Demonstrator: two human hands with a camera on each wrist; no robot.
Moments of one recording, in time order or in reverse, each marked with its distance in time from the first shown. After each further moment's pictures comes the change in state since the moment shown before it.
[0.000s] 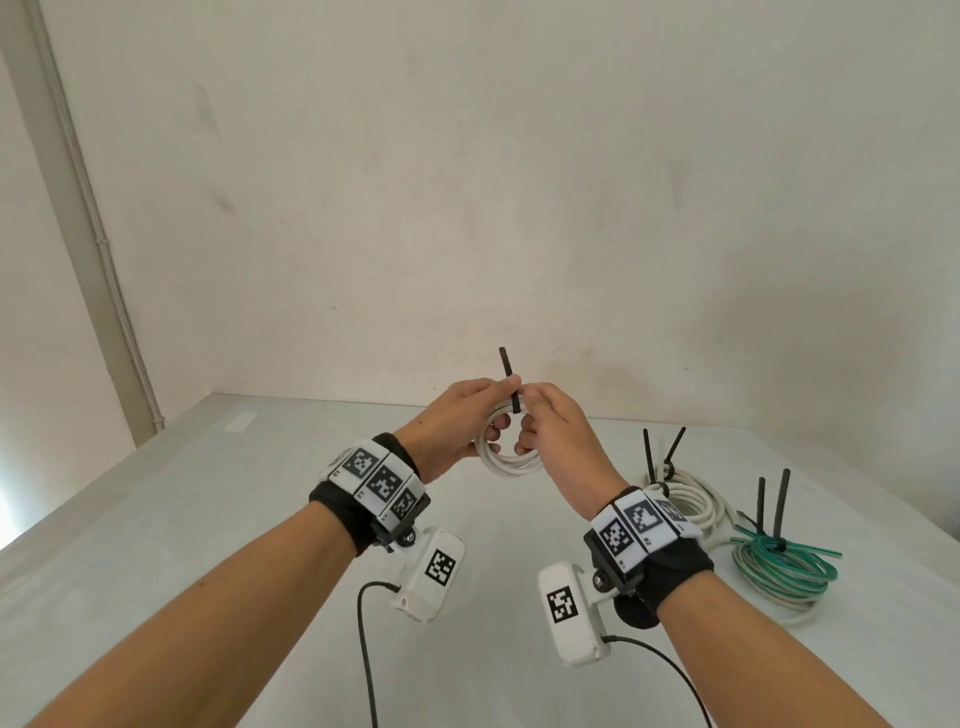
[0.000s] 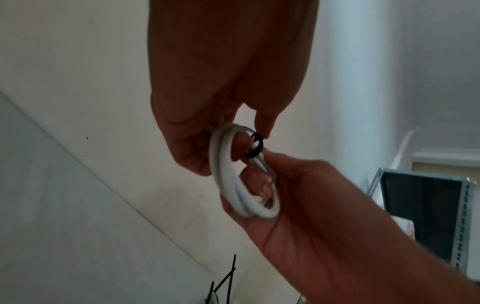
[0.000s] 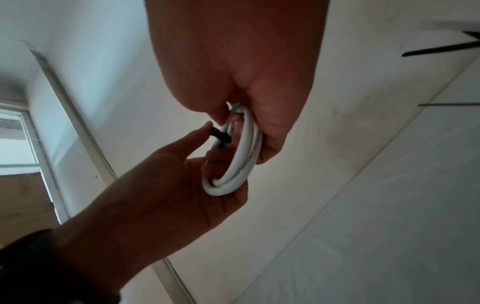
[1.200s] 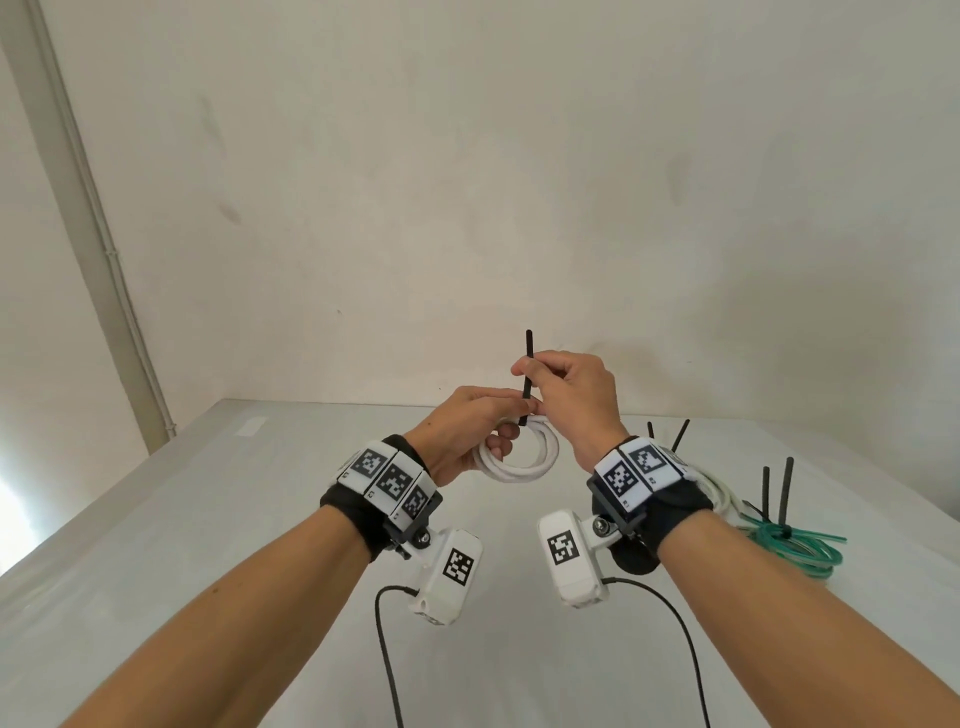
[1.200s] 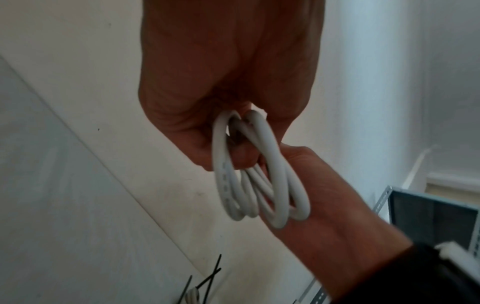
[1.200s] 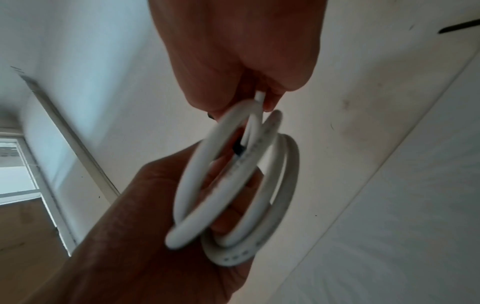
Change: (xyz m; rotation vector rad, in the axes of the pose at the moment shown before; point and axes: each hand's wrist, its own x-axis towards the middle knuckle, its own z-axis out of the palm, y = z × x) left_hand -0.017 0.008 0.008 -0.046 -0.020 -0.059; right_hand 0.020 -0.031 -0.002 -0.202 0.249 -0.146
